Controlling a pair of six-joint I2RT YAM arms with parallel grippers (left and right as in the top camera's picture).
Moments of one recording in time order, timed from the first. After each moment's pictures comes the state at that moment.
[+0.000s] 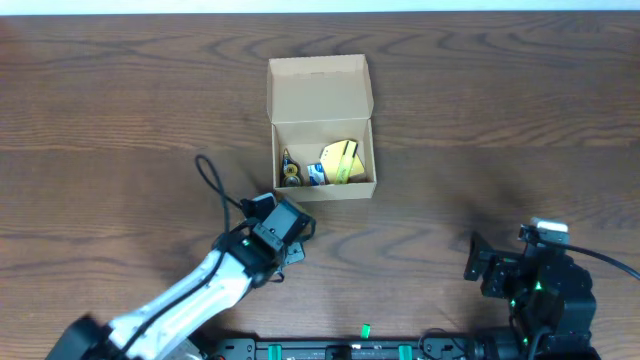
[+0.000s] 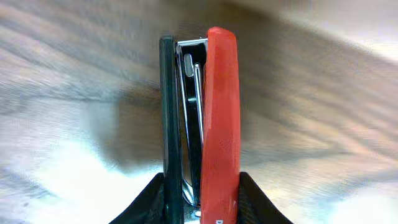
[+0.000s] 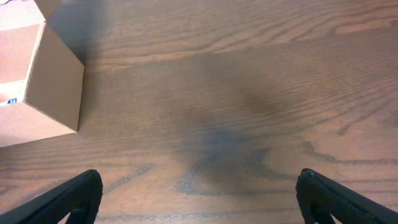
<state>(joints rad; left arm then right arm) -0.71 1.29 0.56 -0.48 -0.10 -1.01 0.05 0.27 0.57 -0.94 0.10 0.19</state>
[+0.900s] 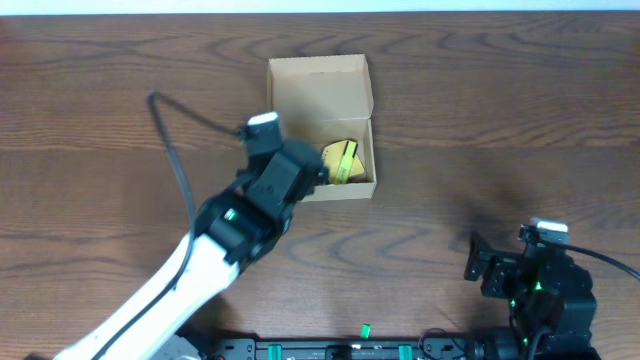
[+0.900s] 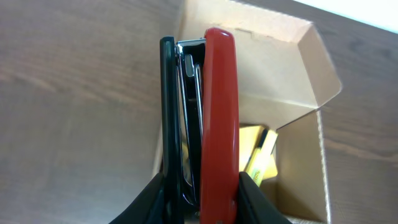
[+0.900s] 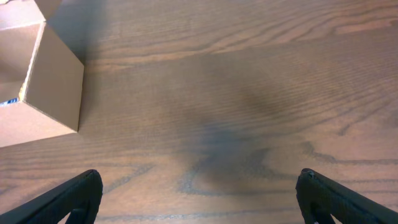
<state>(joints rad) -0.71 1.29 1.08 -0.65 -0.45 -0.75 0.05 0.27 0.57 -0.94 0.10 0.19</state>
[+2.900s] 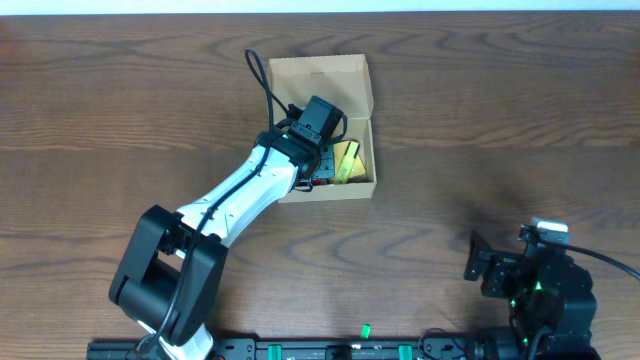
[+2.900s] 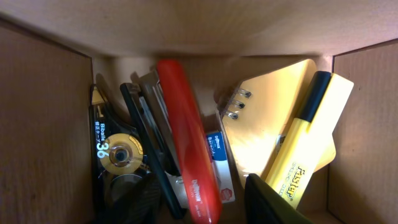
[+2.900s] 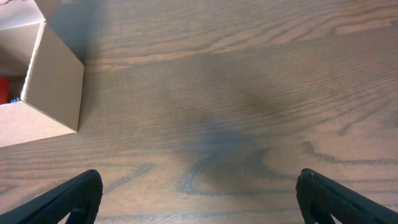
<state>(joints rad) -0.57 1.82 1.23 -0.60 -0.08 -0.59 0.05 0.27 0.57 -0.94 0.10 0.19</state>
